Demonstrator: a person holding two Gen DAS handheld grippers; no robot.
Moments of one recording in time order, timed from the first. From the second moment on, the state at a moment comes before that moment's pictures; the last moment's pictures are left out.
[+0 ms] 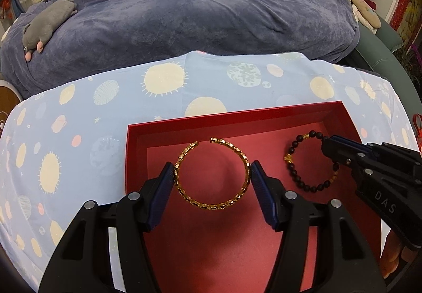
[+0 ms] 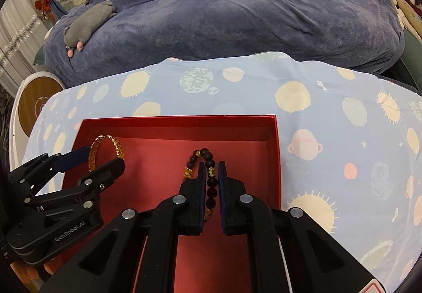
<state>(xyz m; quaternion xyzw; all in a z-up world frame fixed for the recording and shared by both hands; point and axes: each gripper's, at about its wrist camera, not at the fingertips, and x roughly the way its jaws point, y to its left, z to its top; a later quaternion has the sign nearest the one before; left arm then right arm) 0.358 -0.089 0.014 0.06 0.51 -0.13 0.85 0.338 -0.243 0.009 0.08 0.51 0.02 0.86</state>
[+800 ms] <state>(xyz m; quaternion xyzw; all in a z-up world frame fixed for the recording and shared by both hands) 0.212 -0.018 0.087 -0.01 0.43 -0.09 0.90 0.167 -0.238 0.107 0.05 0.41 -0.01 0.91</state>
